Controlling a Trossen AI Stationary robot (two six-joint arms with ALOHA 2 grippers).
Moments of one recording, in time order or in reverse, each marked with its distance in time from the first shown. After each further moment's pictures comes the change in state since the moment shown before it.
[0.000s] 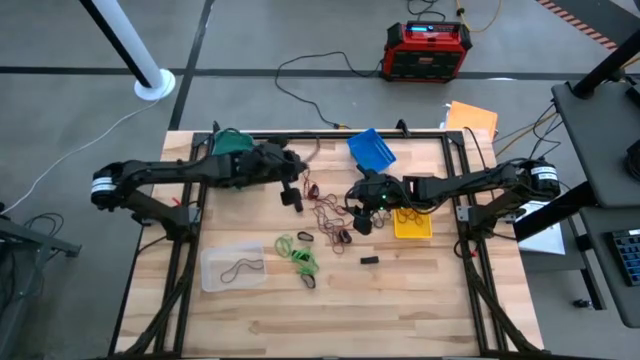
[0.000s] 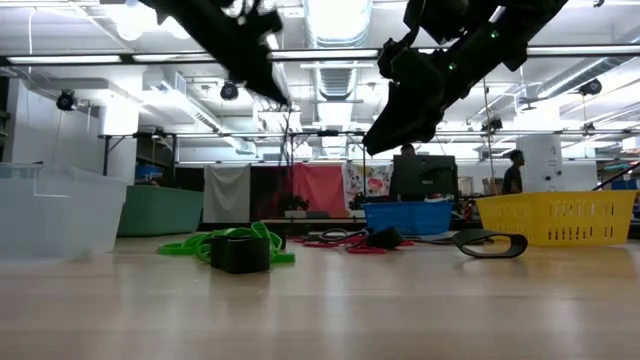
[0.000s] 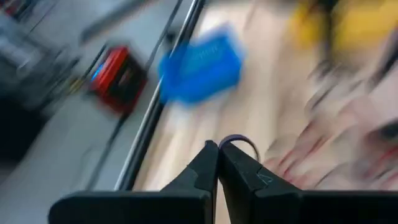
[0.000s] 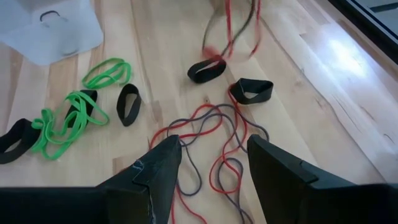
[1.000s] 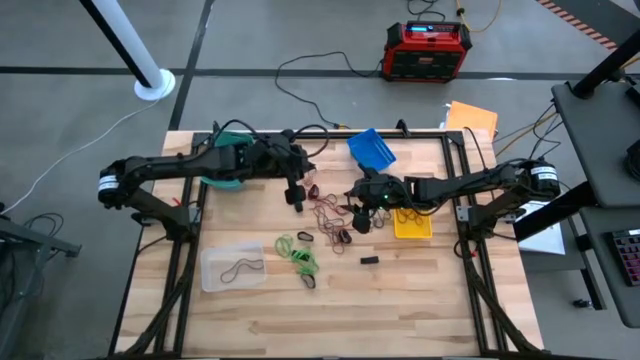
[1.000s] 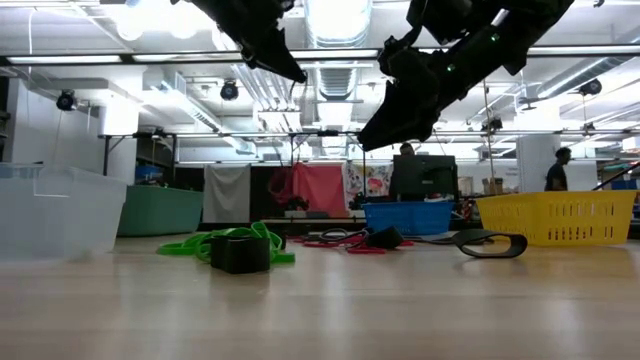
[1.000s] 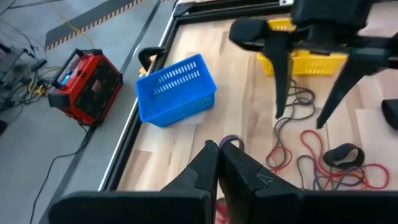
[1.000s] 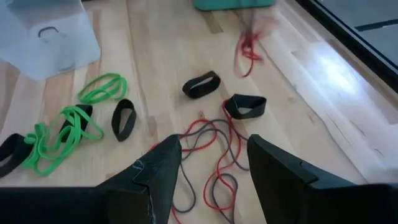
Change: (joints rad) left arm 0.001 0.044 0.178 -0.113 0.158 -0.056; right arm 0.000 0.000 -0.028 0.095 0.027 -0.019
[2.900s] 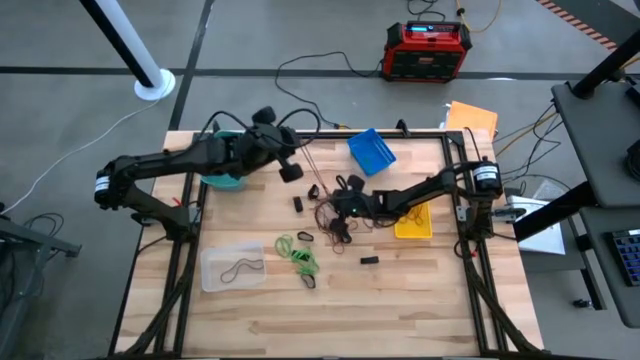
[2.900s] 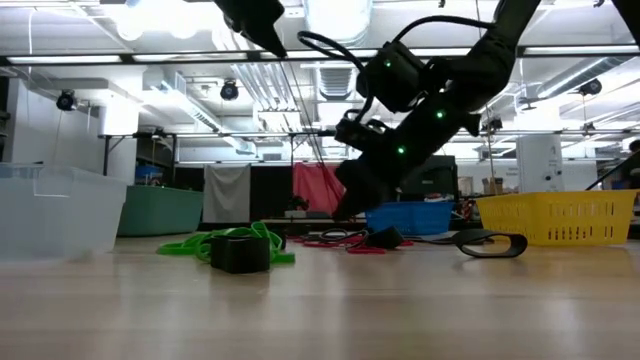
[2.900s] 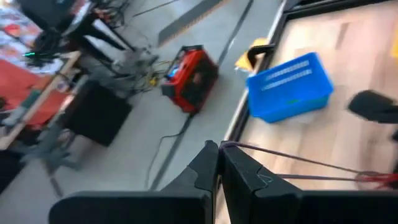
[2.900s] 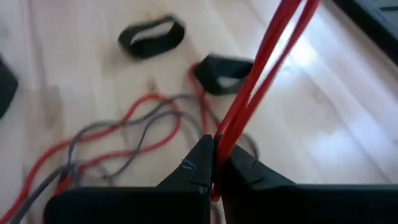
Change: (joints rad) left arm -0.014 -0.033 0.141 -0.102 -0.441 0.101; right arm 0.026 0.437 0.115 0.180 0.236 -0.059
